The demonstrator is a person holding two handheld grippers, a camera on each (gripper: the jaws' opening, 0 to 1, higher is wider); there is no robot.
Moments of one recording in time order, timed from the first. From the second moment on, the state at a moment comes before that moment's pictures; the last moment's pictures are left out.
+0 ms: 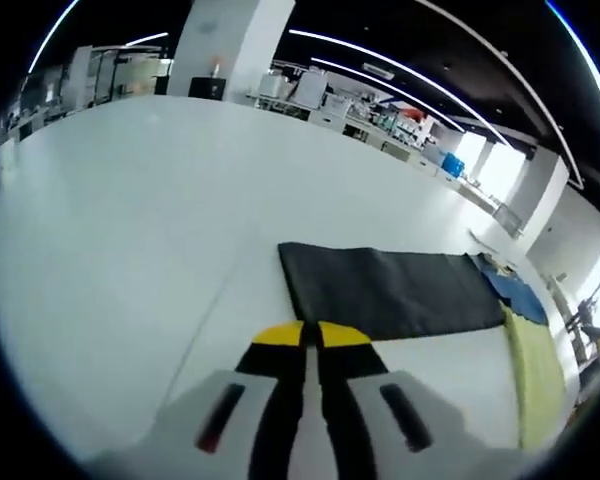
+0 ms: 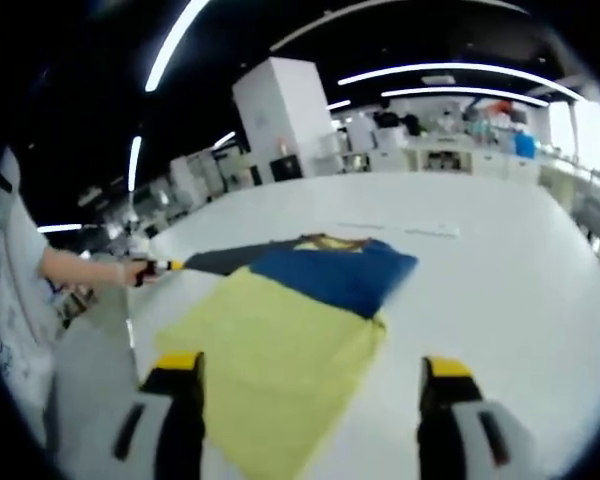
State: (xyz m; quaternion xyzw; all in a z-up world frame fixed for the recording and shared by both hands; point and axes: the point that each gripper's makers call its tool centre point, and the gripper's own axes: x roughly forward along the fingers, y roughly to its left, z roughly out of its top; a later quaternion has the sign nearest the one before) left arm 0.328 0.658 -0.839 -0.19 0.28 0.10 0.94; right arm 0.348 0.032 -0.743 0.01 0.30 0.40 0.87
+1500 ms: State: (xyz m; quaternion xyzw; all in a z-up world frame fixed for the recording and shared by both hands) left arm 0.478 0.444 -0.687 -0.24 0.15 -0.16 0.95; right arm 0.340 0.034 -0.753 0.07 0.28 0.40 0.87
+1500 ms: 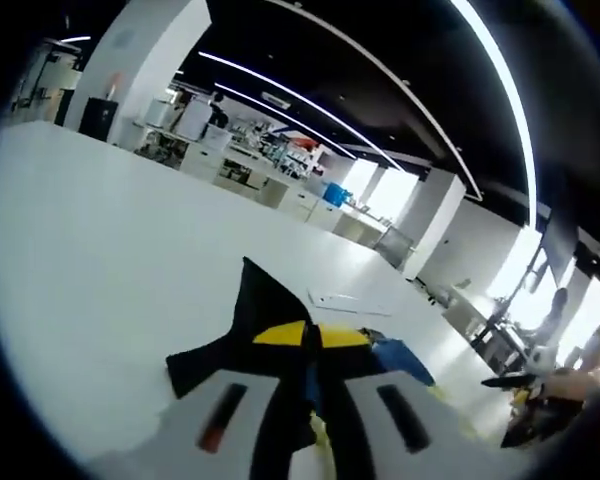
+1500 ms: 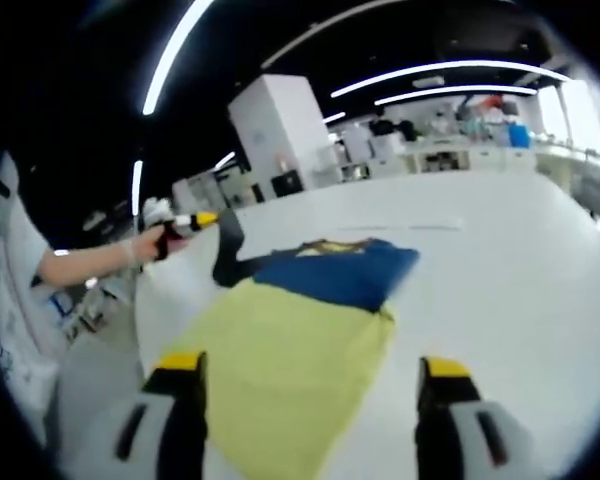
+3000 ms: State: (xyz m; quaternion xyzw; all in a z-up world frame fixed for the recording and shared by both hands) left arm 0.529 0.128 -0.714 -0.27 0.21 -0.39 0.85; right arm 0.331 -0.001 -0.771 0.13 0.29 0.34 0.89
